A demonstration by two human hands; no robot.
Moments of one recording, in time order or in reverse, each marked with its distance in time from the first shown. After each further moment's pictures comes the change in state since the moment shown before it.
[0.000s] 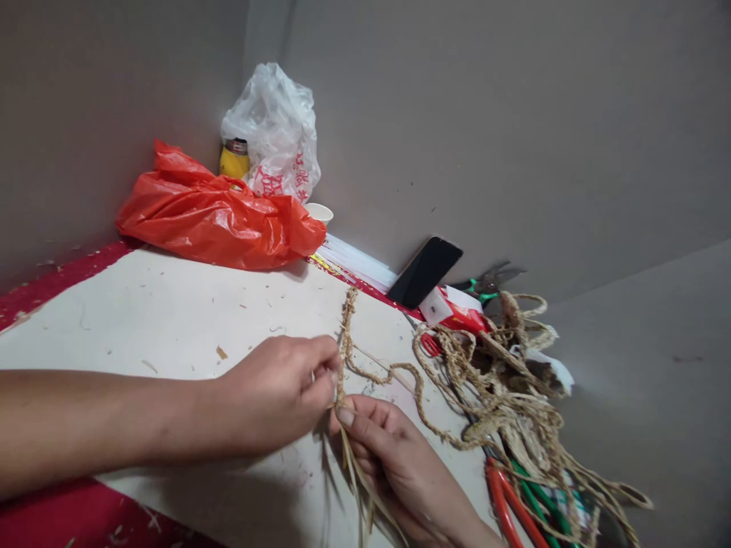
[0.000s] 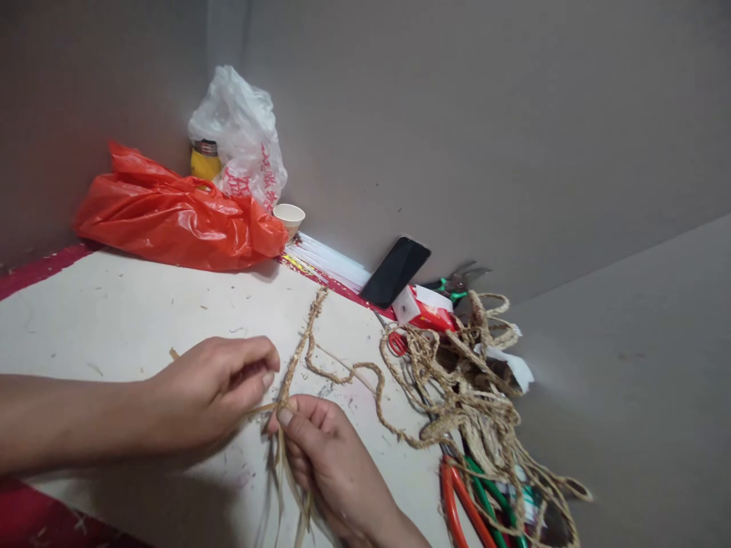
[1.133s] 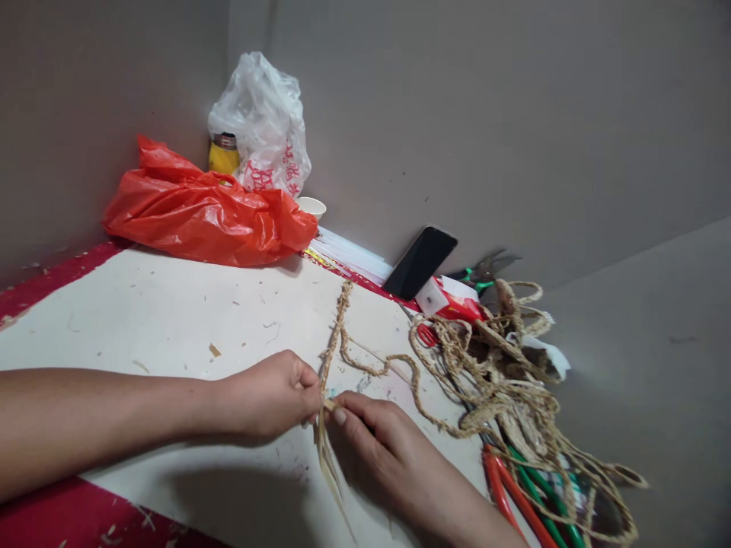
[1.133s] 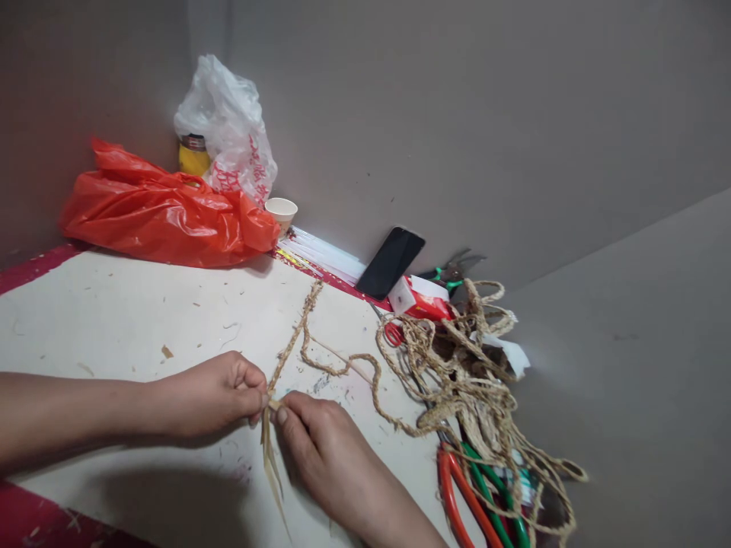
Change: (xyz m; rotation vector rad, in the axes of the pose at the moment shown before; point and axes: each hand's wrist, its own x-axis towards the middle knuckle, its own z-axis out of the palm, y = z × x) left_hand 0.009 0.001 0.008 -0.366 -0.259 -0.242; right_hand -0.008 -0.016 -0.009 -1.010 -0.005 -0.266
